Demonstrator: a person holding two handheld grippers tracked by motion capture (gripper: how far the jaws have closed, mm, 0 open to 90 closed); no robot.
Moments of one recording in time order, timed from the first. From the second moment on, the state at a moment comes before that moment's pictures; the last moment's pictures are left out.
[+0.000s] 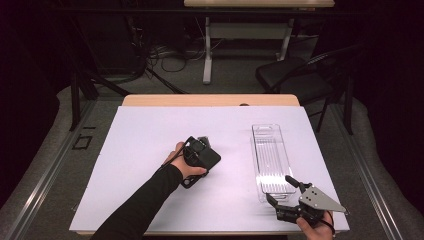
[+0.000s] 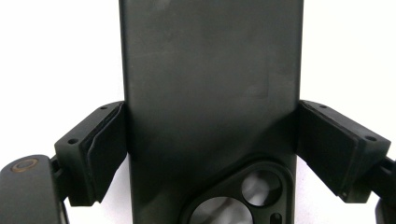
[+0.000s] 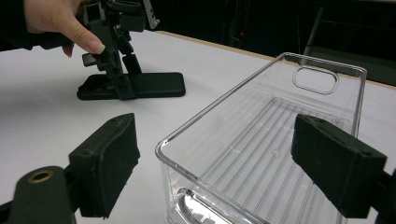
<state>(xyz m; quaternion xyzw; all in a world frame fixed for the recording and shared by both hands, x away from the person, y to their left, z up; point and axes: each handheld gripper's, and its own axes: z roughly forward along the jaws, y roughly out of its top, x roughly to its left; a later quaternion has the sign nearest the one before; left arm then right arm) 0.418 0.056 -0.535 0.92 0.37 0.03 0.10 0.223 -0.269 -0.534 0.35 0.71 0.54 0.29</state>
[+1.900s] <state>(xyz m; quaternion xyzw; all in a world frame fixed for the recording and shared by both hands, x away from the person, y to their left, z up) 0.398 0.076 -0.478 0.93 0.34 0.00 0.12 0.224 -0.263 -0.531 0.35 0.72 0.52 0.30</state>
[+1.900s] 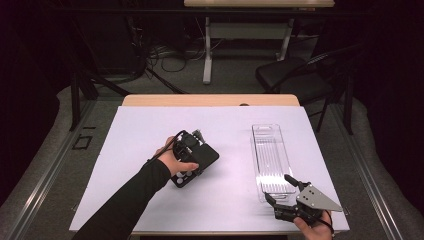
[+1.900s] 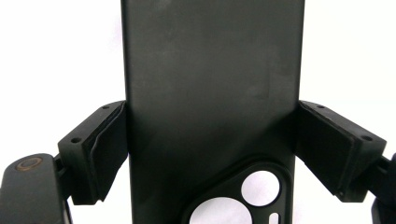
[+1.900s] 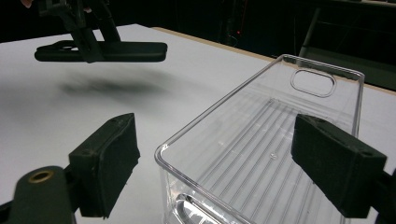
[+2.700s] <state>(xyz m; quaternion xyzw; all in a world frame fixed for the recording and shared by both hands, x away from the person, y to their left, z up) 0.385 0.099 -0.447 0.93 0.34 0.00 0.14 0.260 -0.237 -0.506 0.33 0.76 0.50 0.25</state>
